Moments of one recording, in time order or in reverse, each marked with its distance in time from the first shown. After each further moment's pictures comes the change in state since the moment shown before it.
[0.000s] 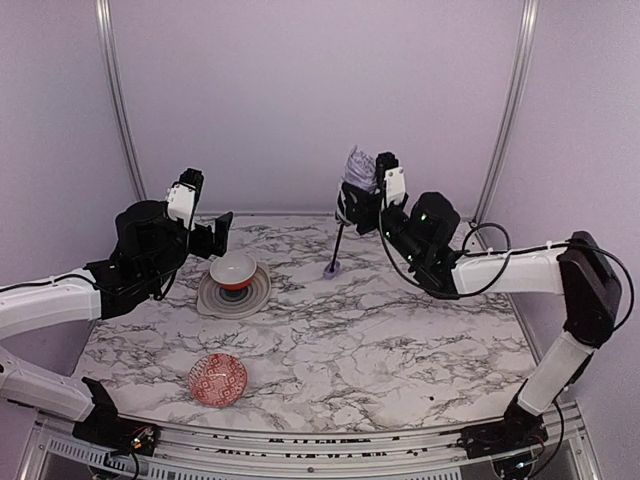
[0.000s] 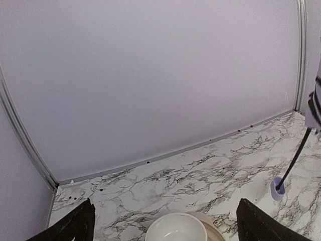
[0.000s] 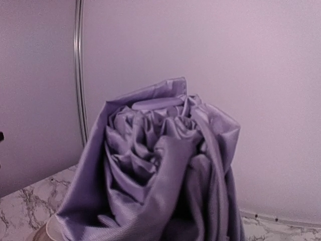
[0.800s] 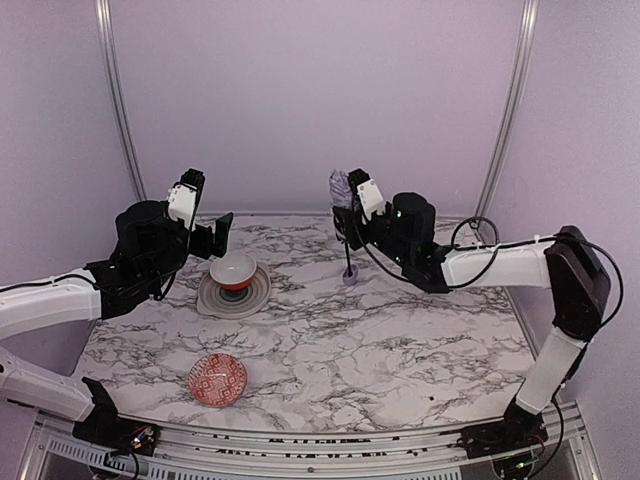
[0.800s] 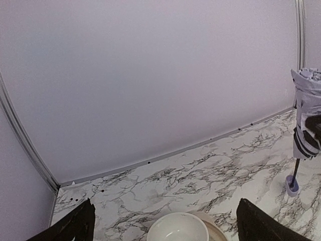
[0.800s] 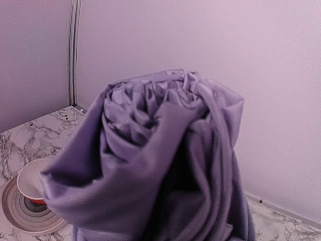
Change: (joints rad) left arm 0.000 0.000 -0.001 0.000 0.005 0.019; right arm 0.000 0.097 0.030 -0.232 0.034 -0.131
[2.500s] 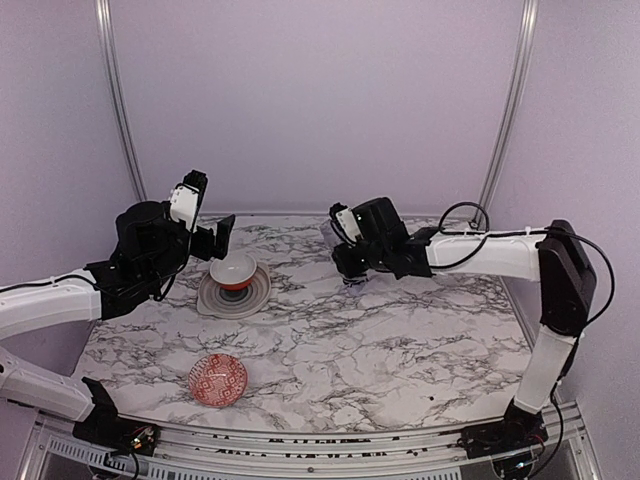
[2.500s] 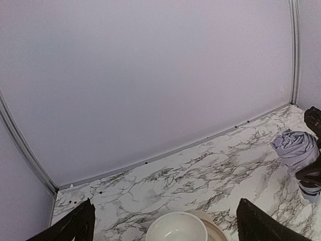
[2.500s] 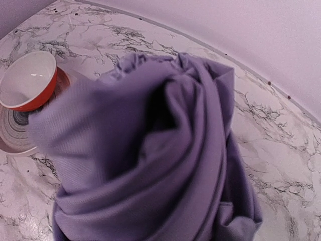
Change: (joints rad) left arm 0.000 0.000 -0.004 0.001 0.026 0.020; right arm 0.057 0.076 0.177 -0.678 0.068 0.184
